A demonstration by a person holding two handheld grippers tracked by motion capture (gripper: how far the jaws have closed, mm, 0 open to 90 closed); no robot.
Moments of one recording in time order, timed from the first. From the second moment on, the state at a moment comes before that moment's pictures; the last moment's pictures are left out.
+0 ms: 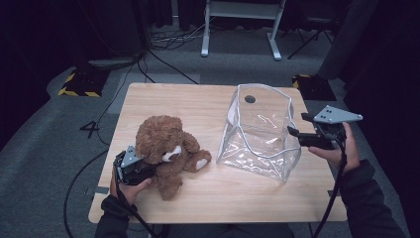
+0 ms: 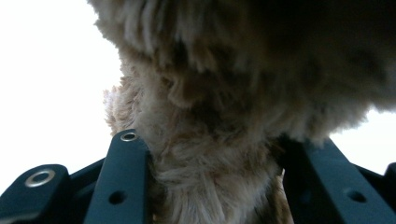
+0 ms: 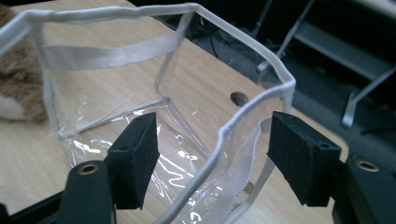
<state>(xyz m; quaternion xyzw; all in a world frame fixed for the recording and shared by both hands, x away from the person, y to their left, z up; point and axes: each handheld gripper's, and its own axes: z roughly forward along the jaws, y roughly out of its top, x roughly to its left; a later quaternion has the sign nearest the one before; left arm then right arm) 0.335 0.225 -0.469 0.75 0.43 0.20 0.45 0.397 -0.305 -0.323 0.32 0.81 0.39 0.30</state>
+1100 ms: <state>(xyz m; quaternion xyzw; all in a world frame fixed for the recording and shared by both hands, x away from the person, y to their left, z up) 0.336 0.225 -0.469 0.75 0.43 0.20 0.46 0.462 -0.247 -0.348 0.31 0.86 0.36 0.21</state>
